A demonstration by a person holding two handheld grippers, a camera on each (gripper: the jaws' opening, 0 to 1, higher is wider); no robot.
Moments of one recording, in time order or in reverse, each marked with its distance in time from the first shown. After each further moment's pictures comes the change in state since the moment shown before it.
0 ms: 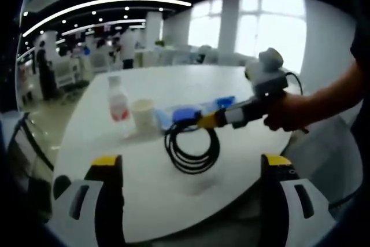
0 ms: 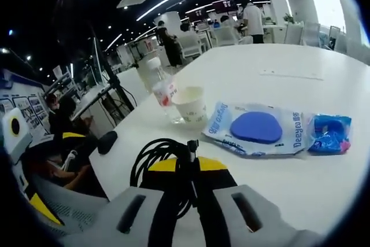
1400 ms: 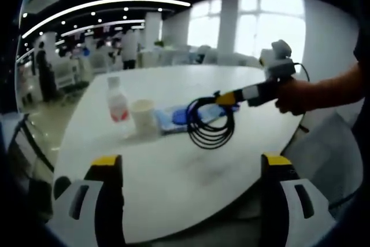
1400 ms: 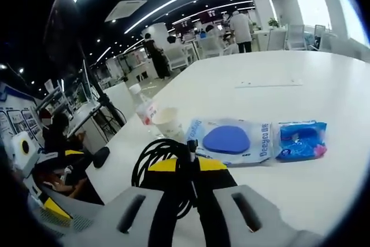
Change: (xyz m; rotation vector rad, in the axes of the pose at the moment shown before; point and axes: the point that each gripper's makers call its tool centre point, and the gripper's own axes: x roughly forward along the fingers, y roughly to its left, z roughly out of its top) left arm 0.001 -0.001 0.000 0.010 0.001 -0.002; right arm -0.044 -0.047 0.025 0.062 -0.073 -0.087
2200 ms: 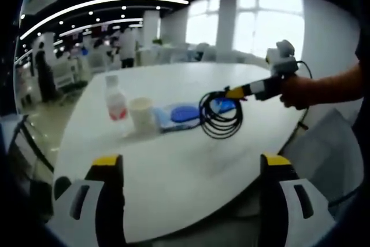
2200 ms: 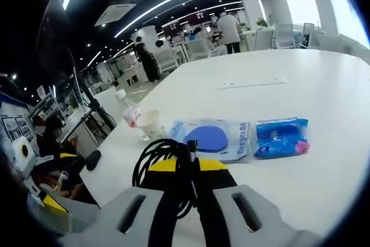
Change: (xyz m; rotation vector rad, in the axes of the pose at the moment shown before) left arm 0.001 -0.002 -0.003 0.012 0.018 -0.007; right arm -0.020 -0.037 -0.001 0.039 -0.014 -0.073
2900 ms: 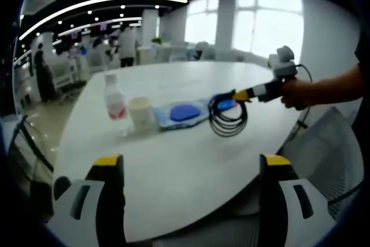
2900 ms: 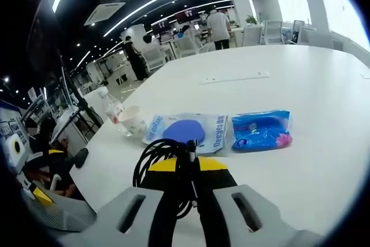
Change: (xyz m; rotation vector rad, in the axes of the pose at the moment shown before) left arm 0.000 -0.001 -0.002 0.003 0.011 -0.007; right arm -0.007 -0.043 -0.015 0.019 0.023 -0.083
